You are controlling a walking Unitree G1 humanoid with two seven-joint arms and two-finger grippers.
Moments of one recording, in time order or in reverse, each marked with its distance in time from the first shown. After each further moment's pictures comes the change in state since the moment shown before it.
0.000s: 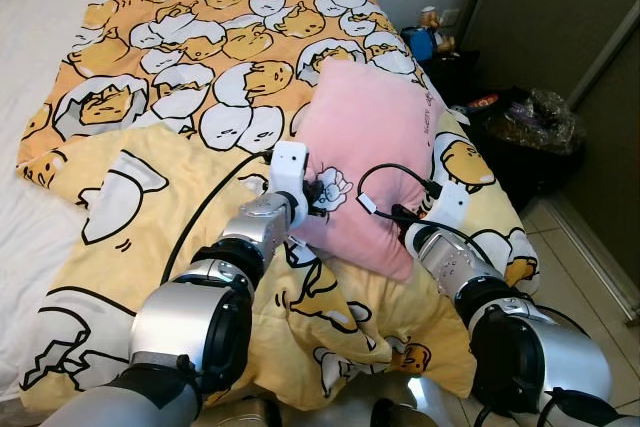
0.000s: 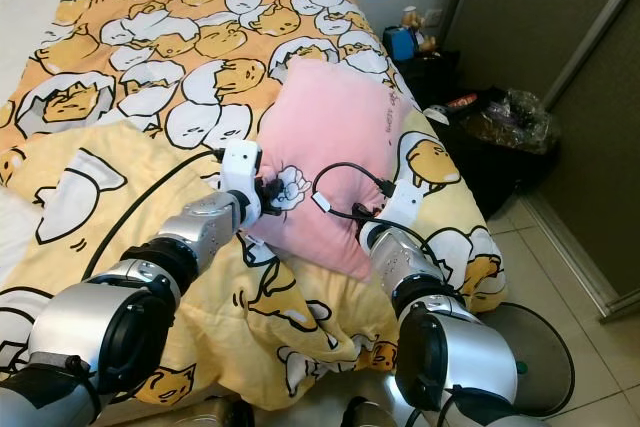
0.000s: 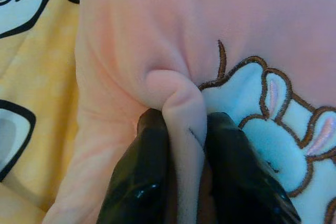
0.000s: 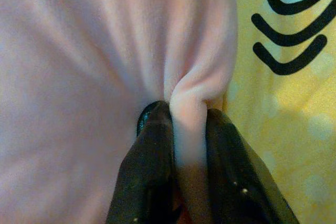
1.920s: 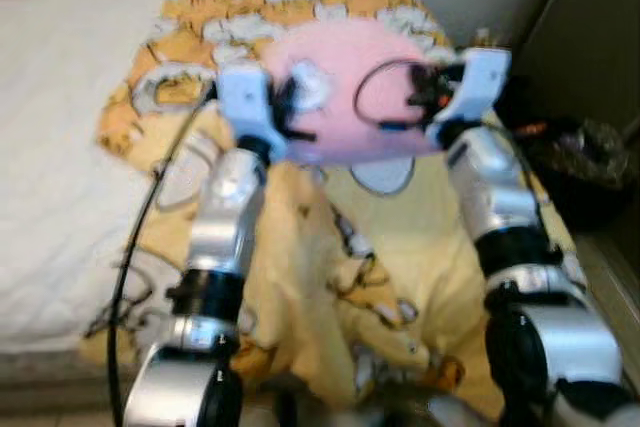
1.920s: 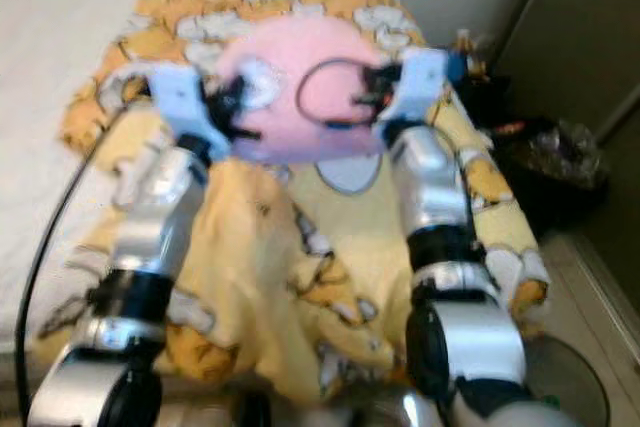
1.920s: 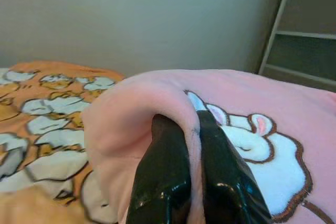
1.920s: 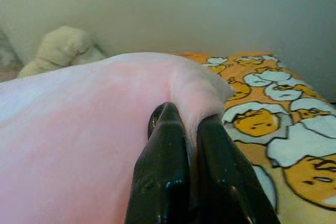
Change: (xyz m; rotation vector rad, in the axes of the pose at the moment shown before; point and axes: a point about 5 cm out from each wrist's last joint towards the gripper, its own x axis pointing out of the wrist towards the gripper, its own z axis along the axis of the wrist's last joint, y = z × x) left arm -0.064 0.004 0.090 0.044 -0.700 0.054; right arm -0.037 0.092 0.127 -0.507 -0.597 0.366
